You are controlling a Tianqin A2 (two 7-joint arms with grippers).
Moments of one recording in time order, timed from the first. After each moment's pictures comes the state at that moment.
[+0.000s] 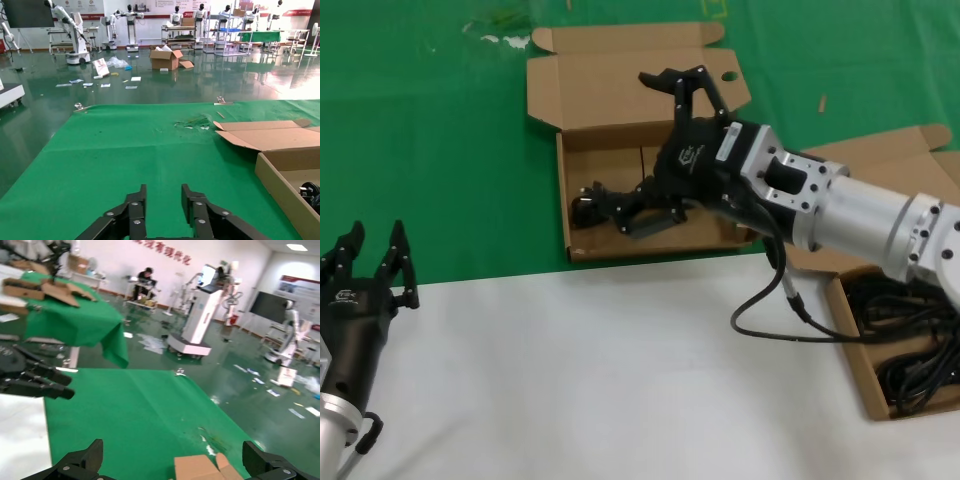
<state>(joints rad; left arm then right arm) 0.00 -0.30 1.60 -1.60 -1.80 0.00 0.00 0.58 0.41 -1.89 1.54 1.42 -0.71 0.10</state>
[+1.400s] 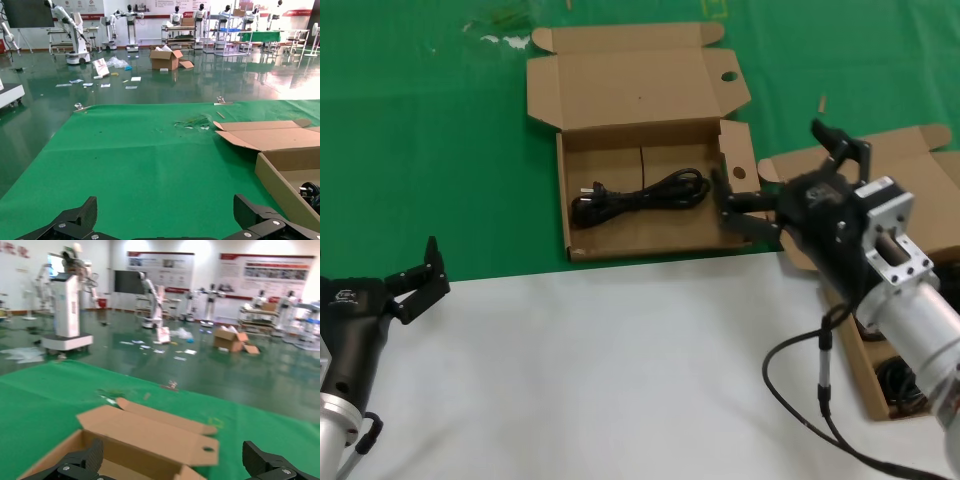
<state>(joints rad) 0.00 -0.30 1.60 -1.60 -1.80 0.00 0.00 0.19 0.34 -1.69 1.58 1.68 -0.23 0.03</state>
